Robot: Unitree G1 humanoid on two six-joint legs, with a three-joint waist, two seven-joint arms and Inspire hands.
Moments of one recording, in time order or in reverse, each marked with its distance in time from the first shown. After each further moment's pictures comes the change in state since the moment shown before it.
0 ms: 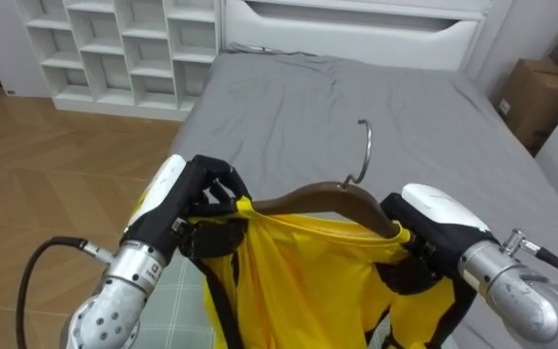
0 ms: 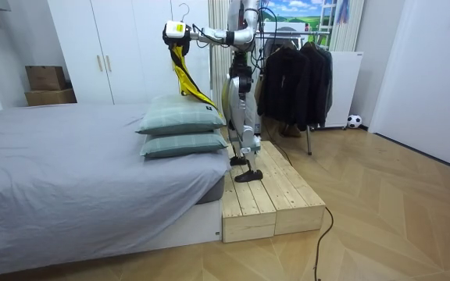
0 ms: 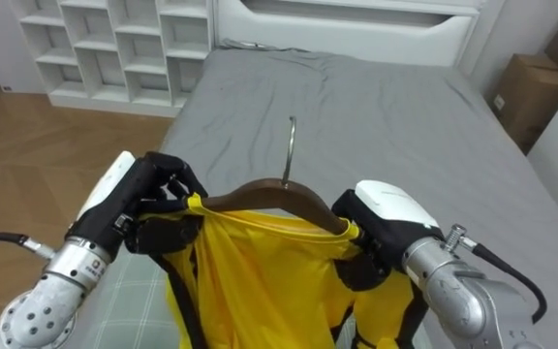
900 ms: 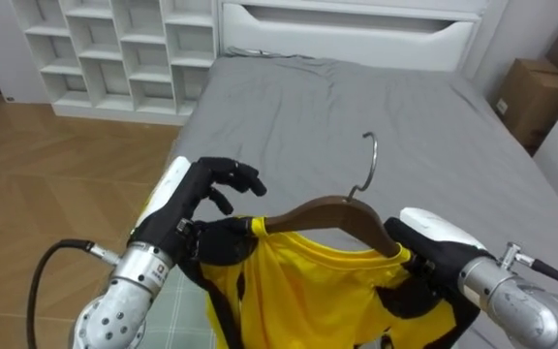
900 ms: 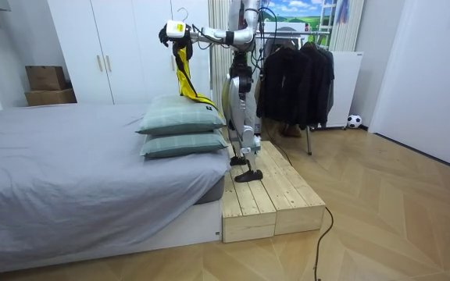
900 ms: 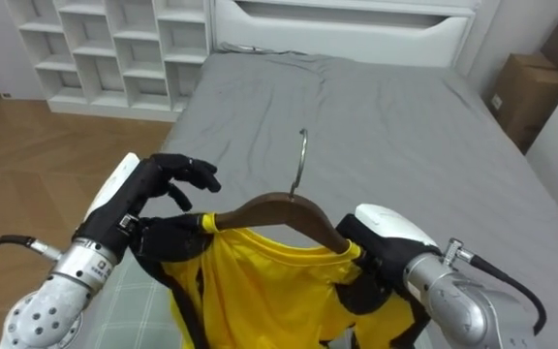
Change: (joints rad) left arm 0.001 -0.024 0.001 0.000 -0.035 0.003 -0.017; right arm 0.021 0.002 0.002 0.029 0.012 0.021 0.109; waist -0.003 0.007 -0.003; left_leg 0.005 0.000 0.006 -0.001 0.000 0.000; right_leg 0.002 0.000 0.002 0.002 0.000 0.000
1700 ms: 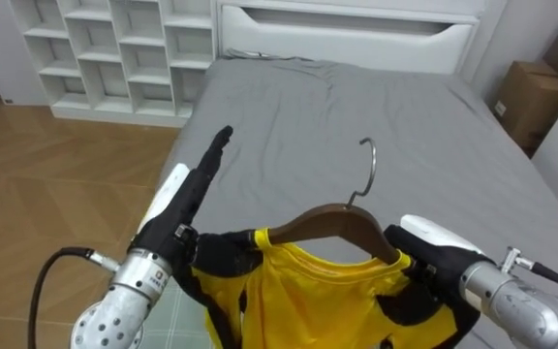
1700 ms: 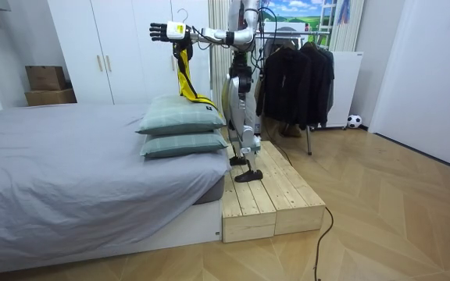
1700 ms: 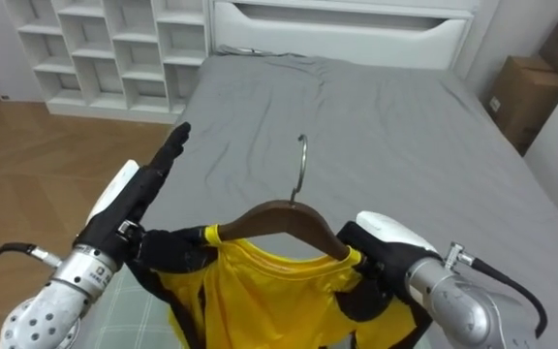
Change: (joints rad) left arm 0.035 -0.001 0.001 0.000 -0.077 0.000 -0.020; right arm -0.003 -0.002 -0.010 0.057 0.079 0.000 0.010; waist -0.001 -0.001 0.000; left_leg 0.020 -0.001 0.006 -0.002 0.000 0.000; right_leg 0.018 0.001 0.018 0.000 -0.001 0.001
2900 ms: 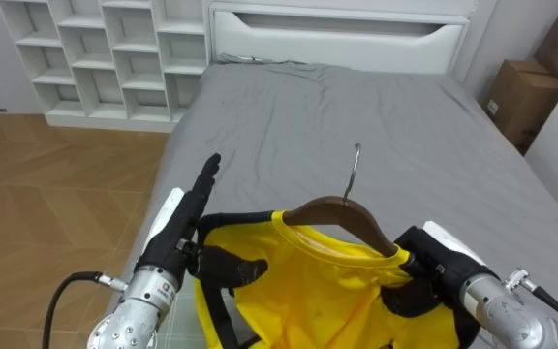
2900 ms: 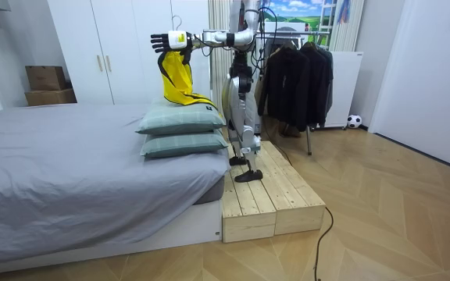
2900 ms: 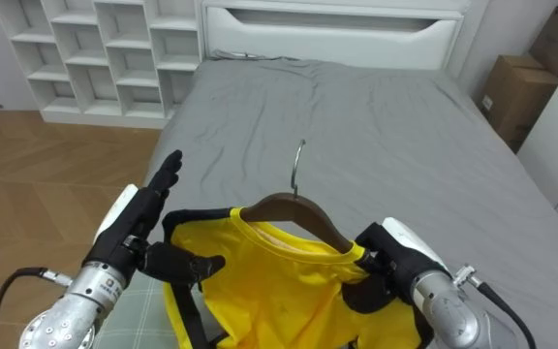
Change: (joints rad) left arm 0.014 -0.075 0.001 0.023 -0.049 0.150 0.044; right arm -0.033 0.101 -0.037 0.202 0.079 0.069 -0.221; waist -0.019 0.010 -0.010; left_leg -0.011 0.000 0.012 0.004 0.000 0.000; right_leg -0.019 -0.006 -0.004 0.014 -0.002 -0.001
